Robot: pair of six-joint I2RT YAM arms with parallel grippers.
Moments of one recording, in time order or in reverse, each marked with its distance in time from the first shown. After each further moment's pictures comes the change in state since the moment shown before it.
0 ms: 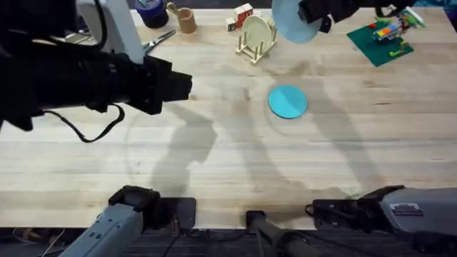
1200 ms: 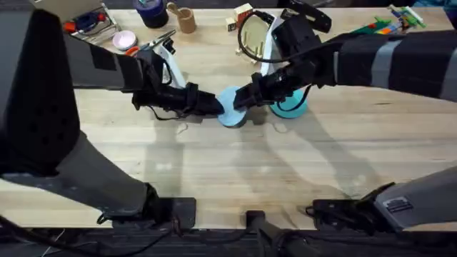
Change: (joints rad) left arm 0.219 0.893 -0.327 0.632 0.706 -0.050; right arm 0.146 0.177 -0.700 0.693 -0.493 0.741
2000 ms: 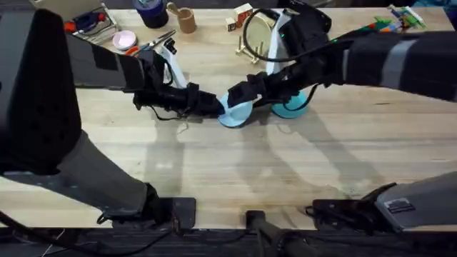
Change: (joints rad) left arm -0.007 0.006 0.000 0.008 -0.004 0.000; right arm -0.022 -0.036 -0.010 -0.035 0.027 -0.046
